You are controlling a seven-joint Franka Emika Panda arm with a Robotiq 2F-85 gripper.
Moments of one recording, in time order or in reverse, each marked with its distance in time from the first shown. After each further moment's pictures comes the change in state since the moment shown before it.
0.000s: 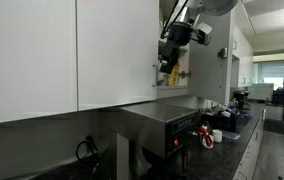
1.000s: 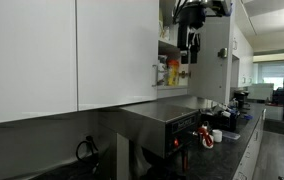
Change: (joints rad) arm -0.004 -0.088 0.083 0.095 -0.205 -0.455 0.400
